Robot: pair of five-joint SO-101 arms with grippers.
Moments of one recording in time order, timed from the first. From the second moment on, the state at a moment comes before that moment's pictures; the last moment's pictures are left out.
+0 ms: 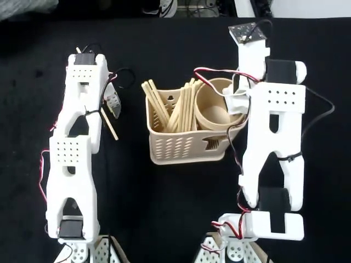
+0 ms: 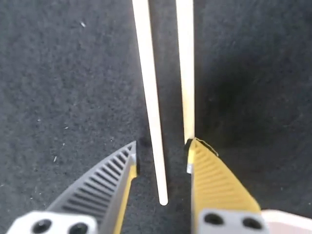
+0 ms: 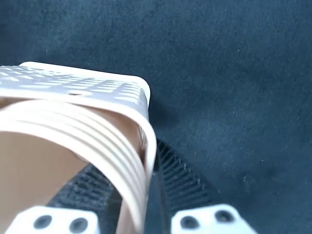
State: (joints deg) left arm -5.1 58.6 -53.8 100.6 22.8; right arm 3.1 -2.5 -10.5 98.0 15.7
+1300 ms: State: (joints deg) left arm -3.5 29.7 -10.9 100.5 14.1; right arm 3.1 -2.5 -10.5 98.0 15.7
